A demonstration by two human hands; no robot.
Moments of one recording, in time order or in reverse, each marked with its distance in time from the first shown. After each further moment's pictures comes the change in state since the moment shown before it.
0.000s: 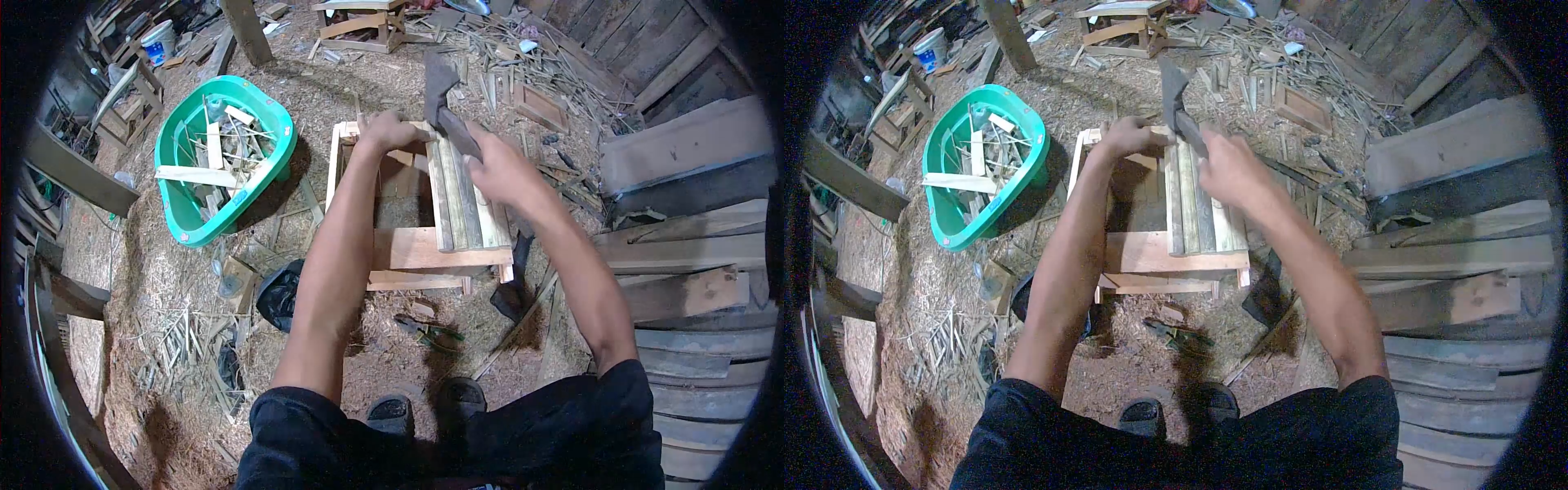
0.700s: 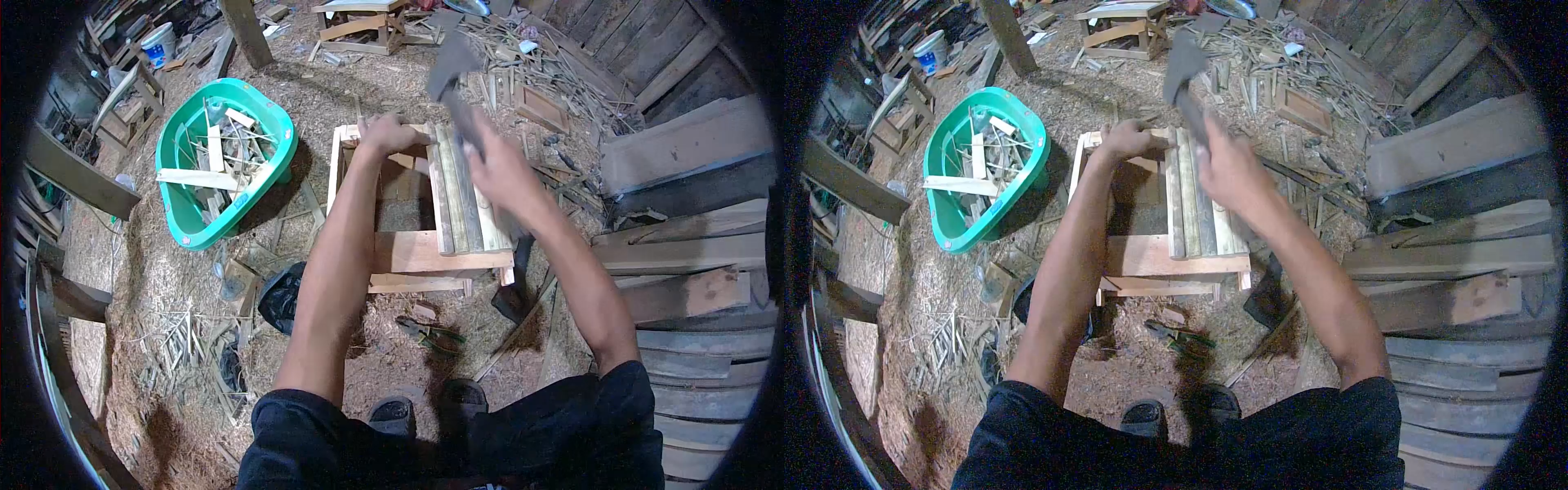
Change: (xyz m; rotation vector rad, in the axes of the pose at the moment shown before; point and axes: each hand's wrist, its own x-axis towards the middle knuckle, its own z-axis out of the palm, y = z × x) left_hand -0.012 0.007 -0.008 -0.011 -0.013 0.001; right_hand 0.000 0.002 0.013 0.119 0.271 -0.064
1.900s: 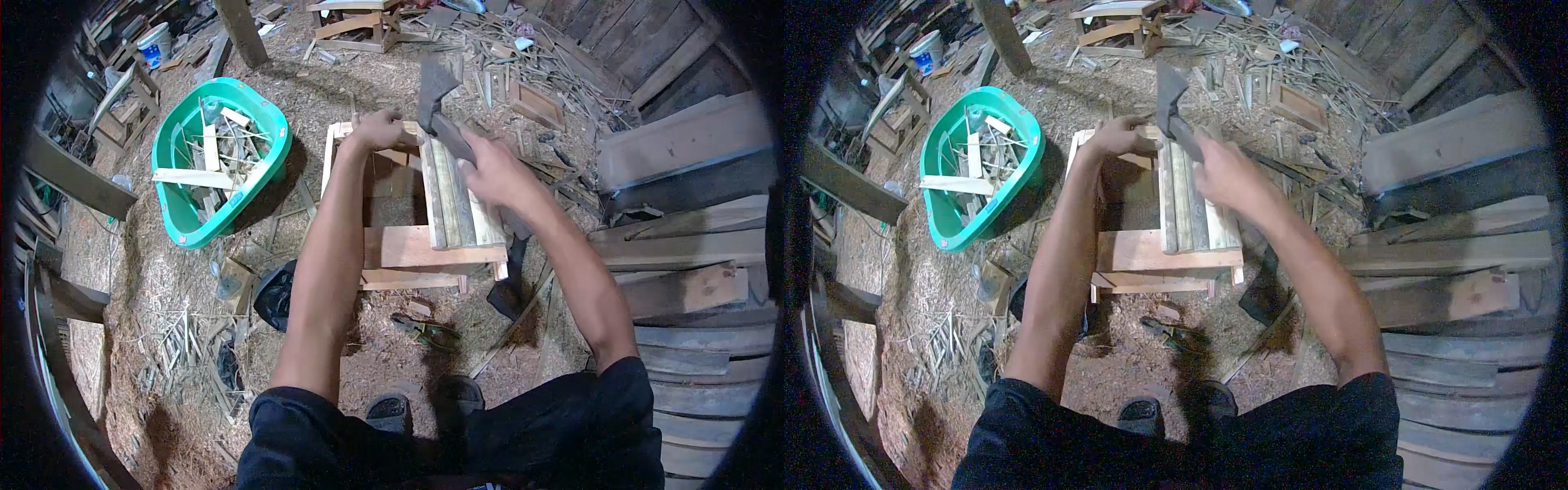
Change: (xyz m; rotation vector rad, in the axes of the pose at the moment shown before) left_hand 0.026 -0.025 0.010 0.089 0.043 0.116; right_hand 0.003 0.016 -0.006 -0.014 -0.168 -0.072
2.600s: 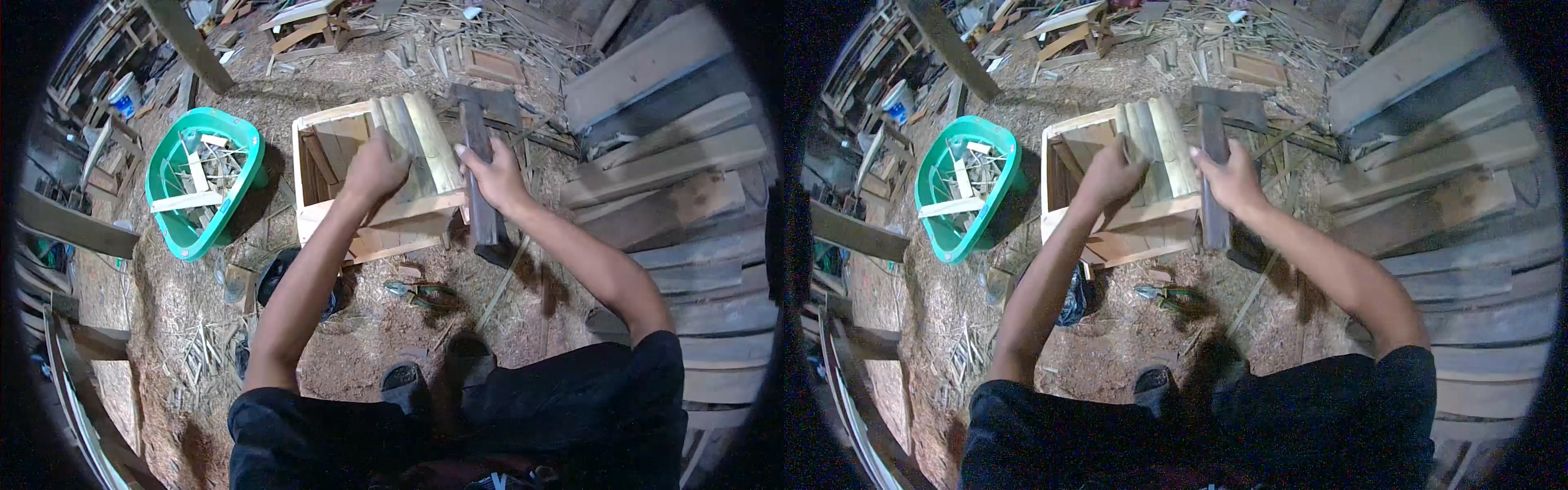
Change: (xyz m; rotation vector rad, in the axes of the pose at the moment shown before) left_hand -0.152 0.100 0.035 -0.096 0.105 0.141; right_hand -0.127 0.036 0.021 0.670 0.336 0.396
